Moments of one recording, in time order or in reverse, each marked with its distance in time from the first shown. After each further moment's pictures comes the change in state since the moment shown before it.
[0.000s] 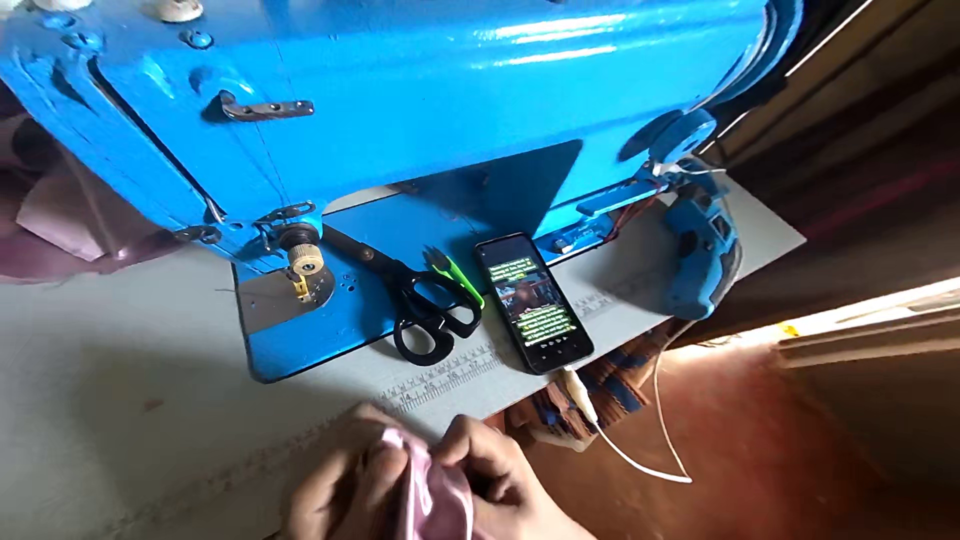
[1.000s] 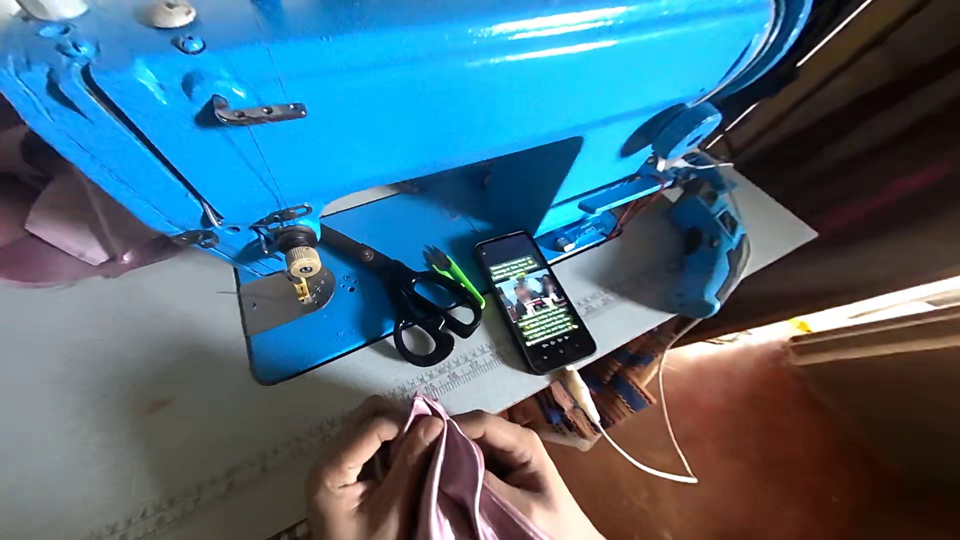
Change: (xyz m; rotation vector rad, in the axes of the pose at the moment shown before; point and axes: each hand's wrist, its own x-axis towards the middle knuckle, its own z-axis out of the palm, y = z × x) left_hand -0.004 -0.004 0.023 0.044 0.124 -0.120; right_hand -0.012 -0.008 -0.009 0.006 0.117 0.091
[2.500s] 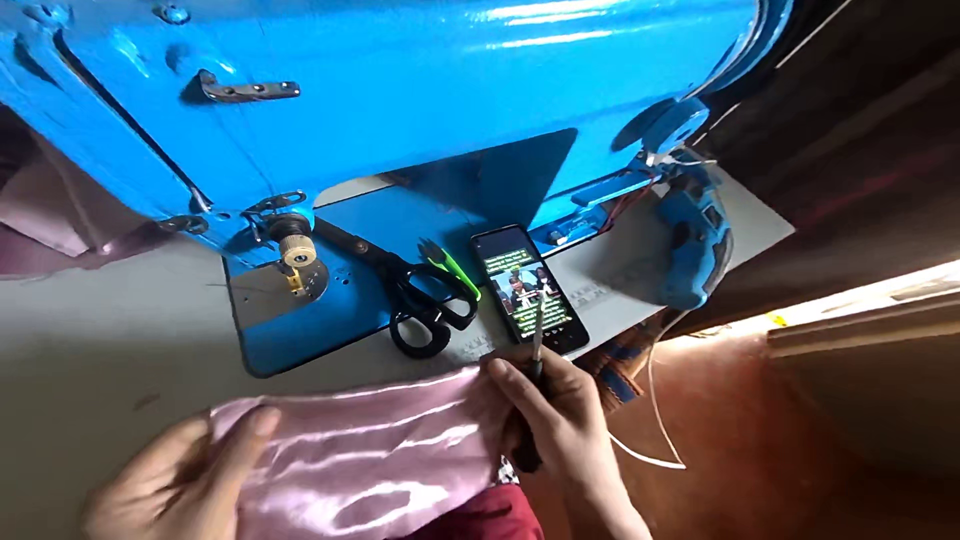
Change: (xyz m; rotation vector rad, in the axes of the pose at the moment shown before) left_hand 0.010 0.003 -0.095 0.185 0.135 -0.083; right_hand 0.016 -0.023 -0.018 -0.357 0.464 0.073
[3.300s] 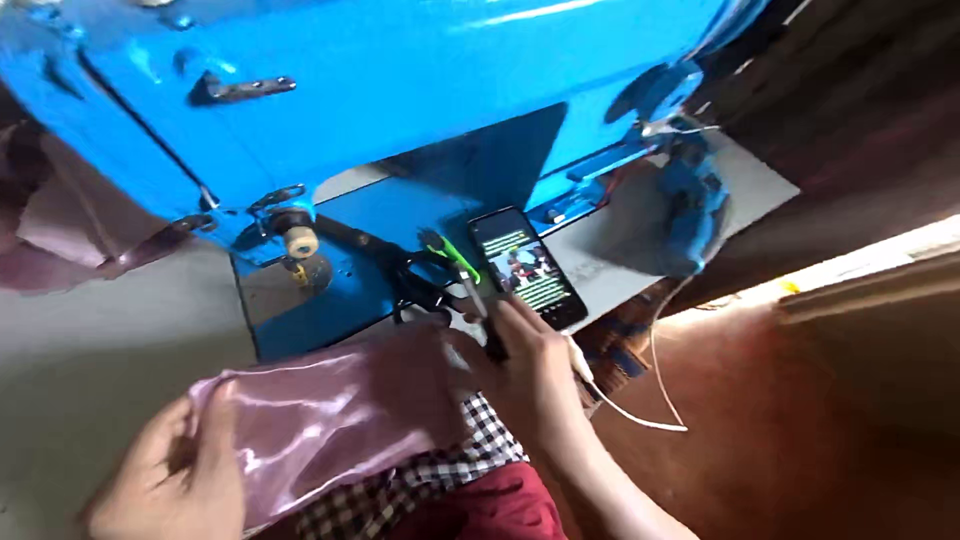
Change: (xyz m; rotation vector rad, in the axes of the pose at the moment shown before) left_hand 0.004 -0.024 -0.017 0.589 0.233 0.172; right_hand 0.019 -0.012 0.029 -0.755 0.077 -0.290
